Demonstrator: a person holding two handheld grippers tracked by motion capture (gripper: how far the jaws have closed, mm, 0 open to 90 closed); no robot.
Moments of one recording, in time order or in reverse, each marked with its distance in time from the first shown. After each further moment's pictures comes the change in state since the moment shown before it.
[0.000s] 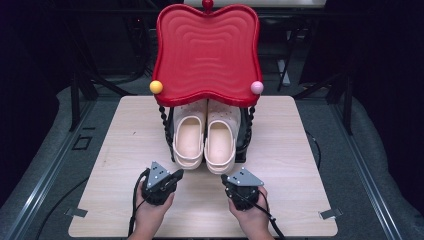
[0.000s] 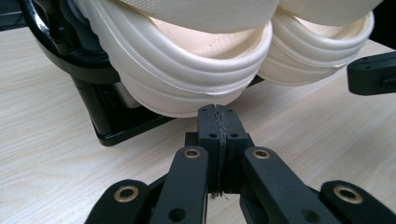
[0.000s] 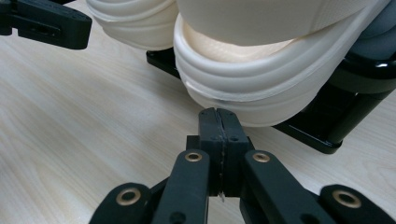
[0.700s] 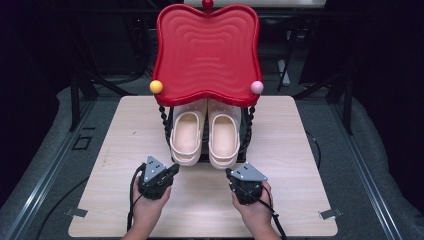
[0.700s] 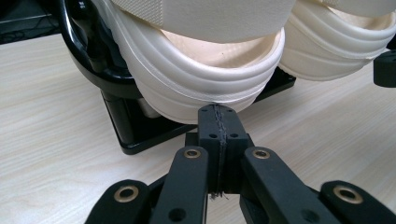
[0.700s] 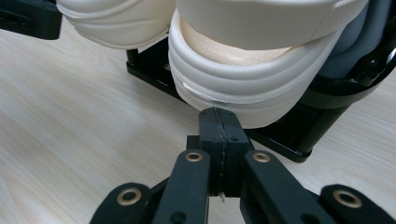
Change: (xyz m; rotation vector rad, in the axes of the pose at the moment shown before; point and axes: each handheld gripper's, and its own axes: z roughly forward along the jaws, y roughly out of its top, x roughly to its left) left arm 0.010 0.012 -0.002 -0.010 0.048 -0.003; right arm -0.012 0.011 -0.002 -0.012 -0.049 -0.009
